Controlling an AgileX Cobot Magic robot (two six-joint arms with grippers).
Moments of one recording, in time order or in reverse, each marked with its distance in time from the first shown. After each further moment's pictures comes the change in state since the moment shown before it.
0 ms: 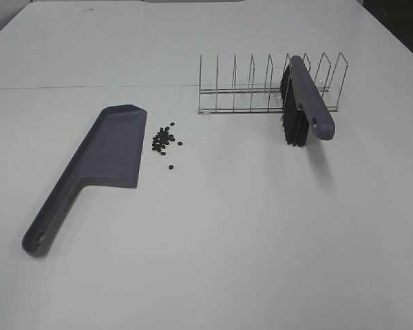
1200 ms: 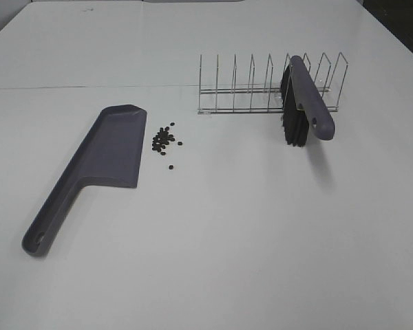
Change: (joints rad) left arm 0.000 0.000 0.000 0.000 0.000 0.000; right arm 0.000 0.000 0.000 0.000 0.000 0.000
